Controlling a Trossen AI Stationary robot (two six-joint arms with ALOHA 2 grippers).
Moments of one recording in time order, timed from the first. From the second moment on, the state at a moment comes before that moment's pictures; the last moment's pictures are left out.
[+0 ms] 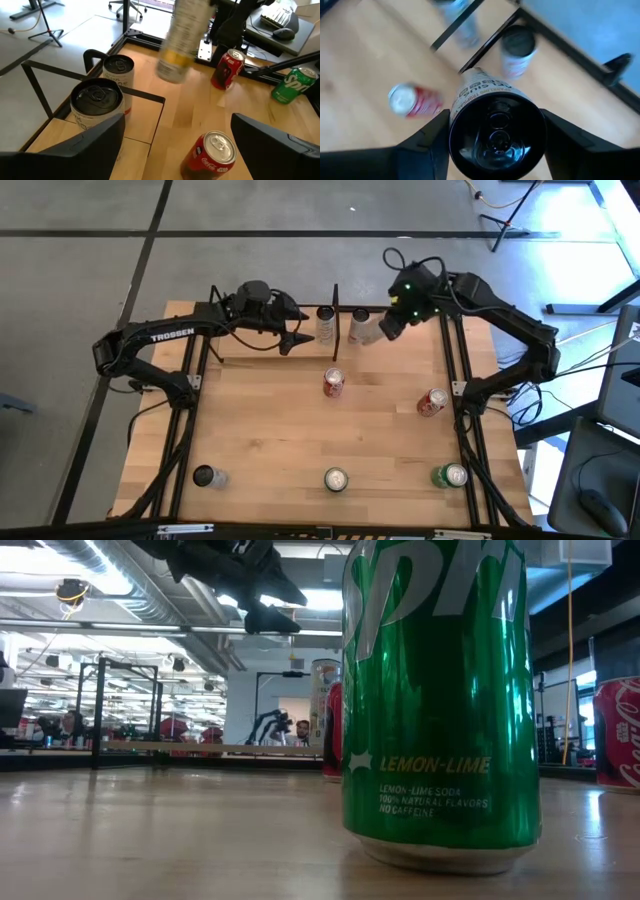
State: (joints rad) left arm 0.49 1.35 1.05 -0.13 0.29 -0.07; right arm -0.44 1.43 1.66 -1.25 -0.01 0.33
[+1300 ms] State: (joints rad) left arm 0.38 1.34 1.05 -0.13 0.21 -0.08; right arm -0.27 1.70 1.46 -1.09 0.06 0.38
